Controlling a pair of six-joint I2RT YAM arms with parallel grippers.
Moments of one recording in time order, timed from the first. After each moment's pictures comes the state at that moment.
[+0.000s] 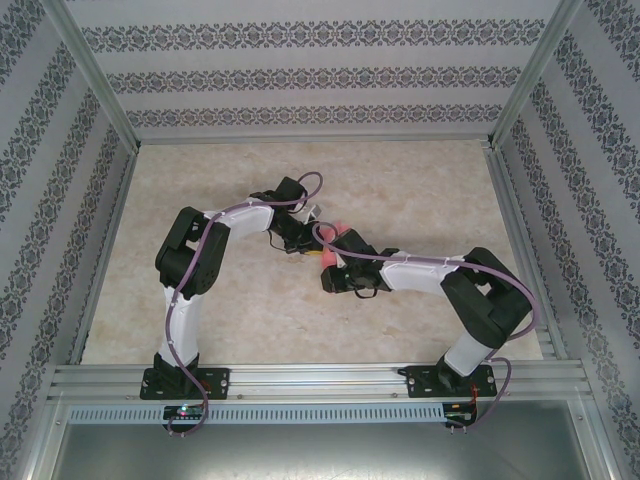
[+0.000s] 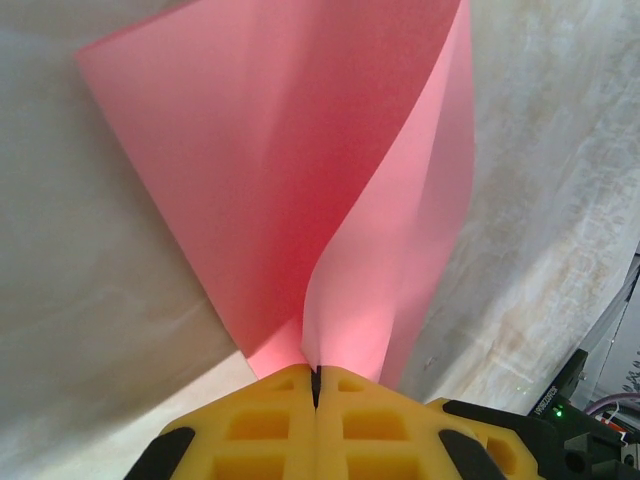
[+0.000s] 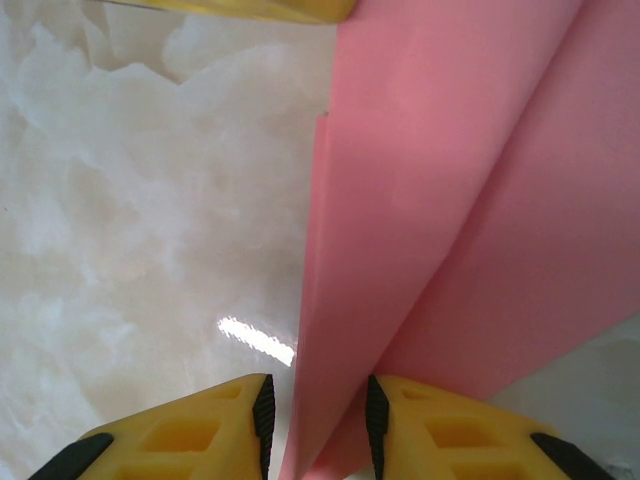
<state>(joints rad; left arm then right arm) -0.46 2.10 1.43 -0.55 0.66 -0.49 0.74 1.66 0.80 -0.20 -0.16 0.53</state>
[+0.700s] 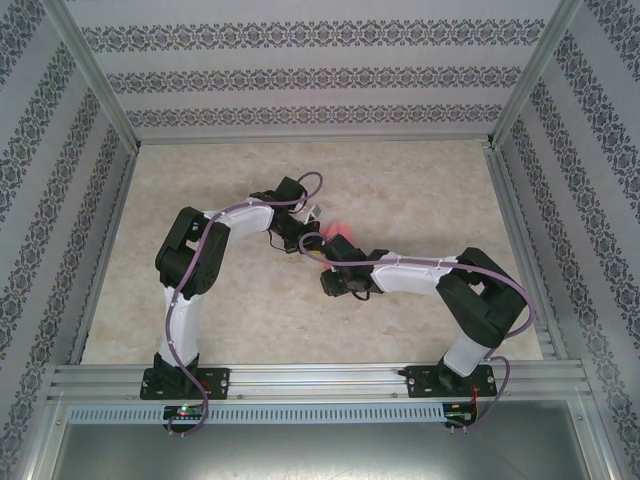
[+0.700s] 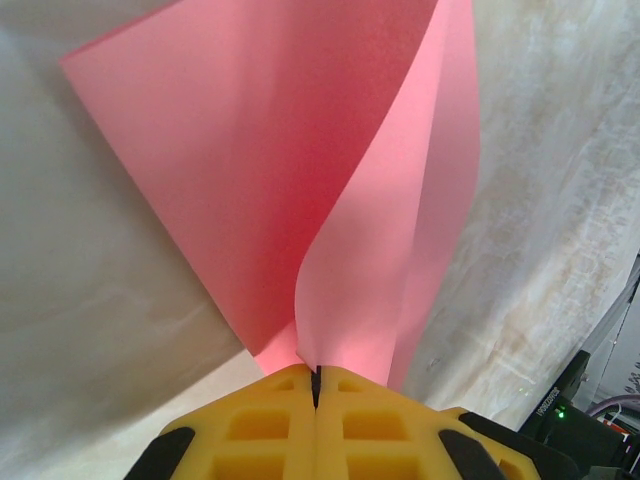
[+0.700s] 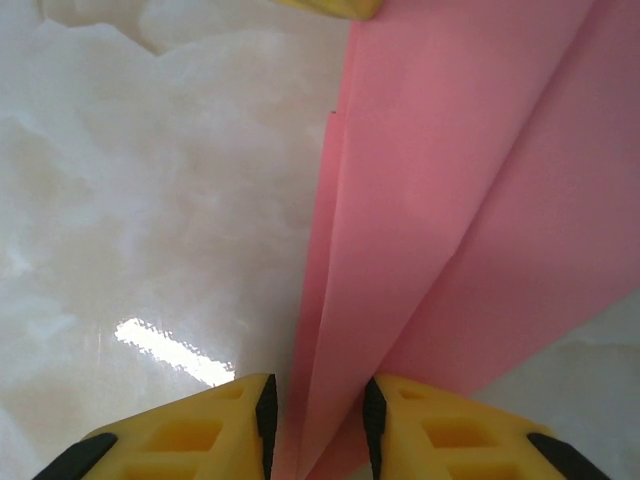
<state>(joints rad) -0.46 2.10 1.43 -0.55 0.66 -0.49 0.81 1.67 0.84 -0.28 0.02 0.45</state>
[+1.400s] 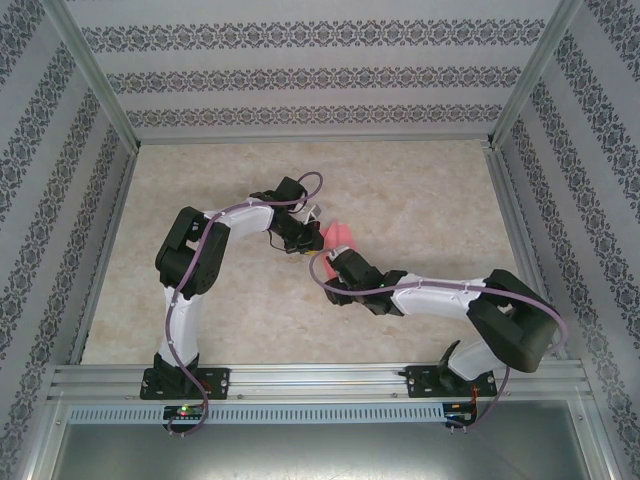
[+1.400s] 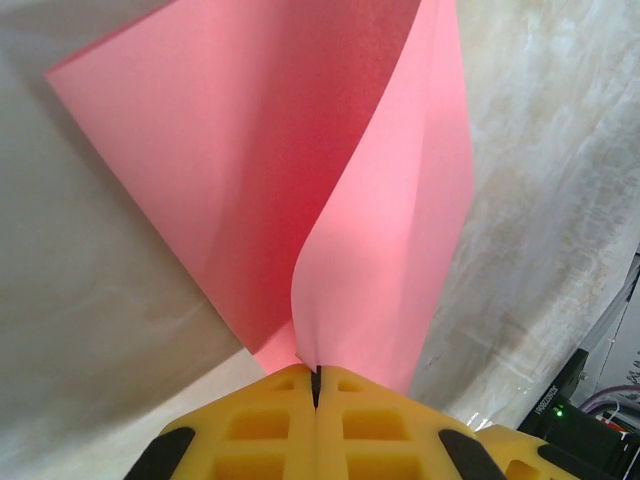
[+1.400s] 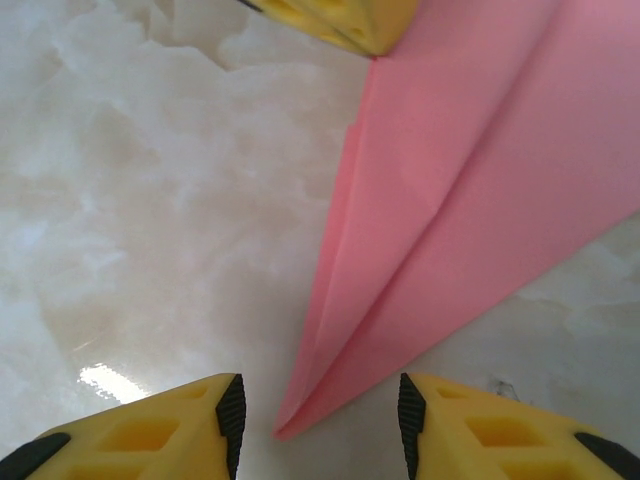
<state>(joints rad) -0.46 2.10 1.43 -0.55 0.66 -0.49 0.88 1.49 0.64 -0.09 0.13 0.35</state>
